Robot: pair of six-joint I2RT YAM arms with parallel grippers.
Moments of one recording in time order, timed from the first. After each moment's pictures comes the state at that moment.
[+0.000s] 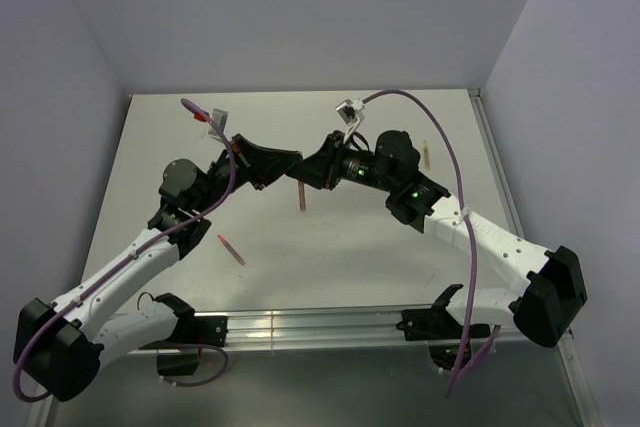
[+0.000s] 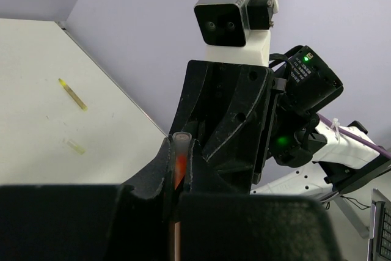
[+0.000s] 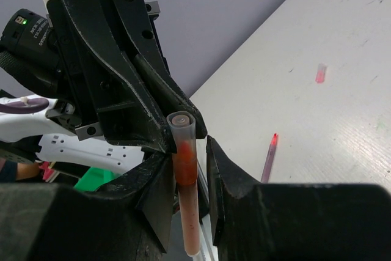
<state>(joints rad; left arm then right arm) -0.57 1.01 0.72 0.56 0.44 -0.88 0.71 1.22 0.97 0.25 -0.47 0.72</state>
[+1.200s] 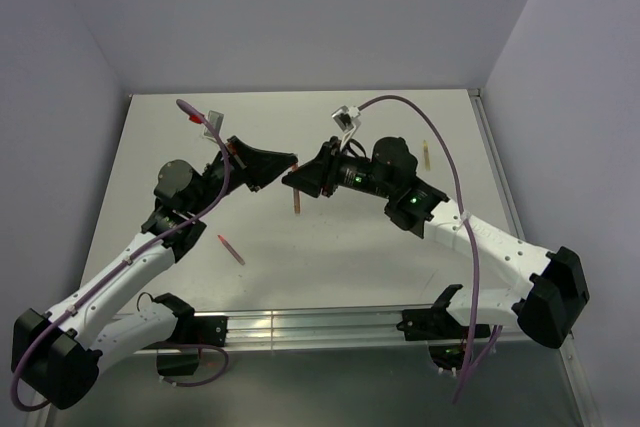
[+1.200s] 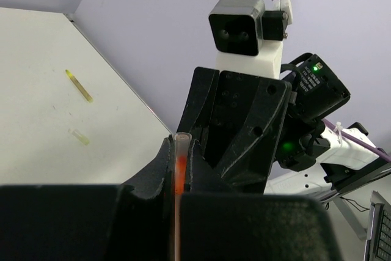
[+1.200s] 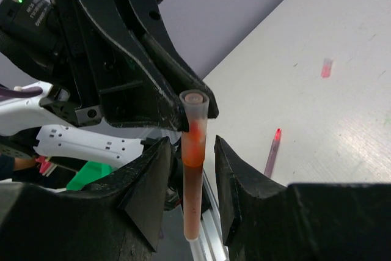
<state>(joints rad) -0.55 0.97 0.72 0.49 0.44 -0.88 0.76 1.20 0.95 0.25 -0.45 0.70</state>
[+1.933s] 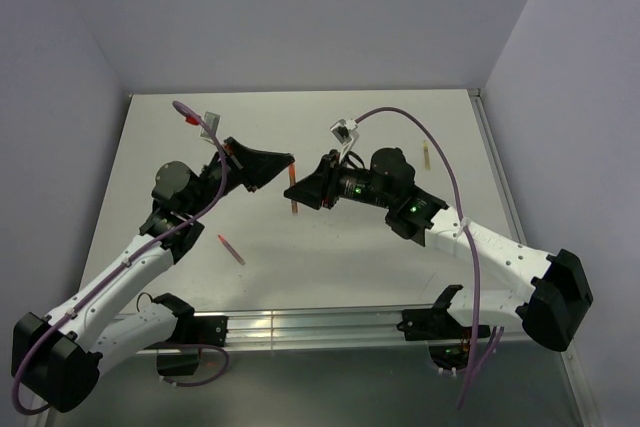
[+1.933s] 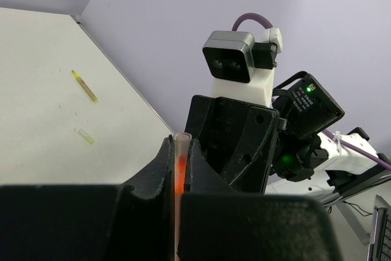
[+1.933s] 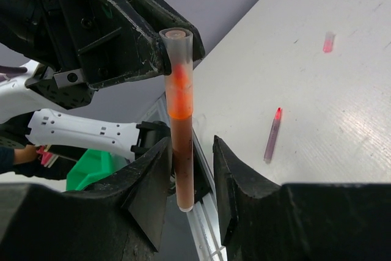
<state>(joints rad) -0.53 0.95 0.71 0.48 0.44 -0.89 0.79 1.17 0.87 0.25 -0.43 0.70</state>
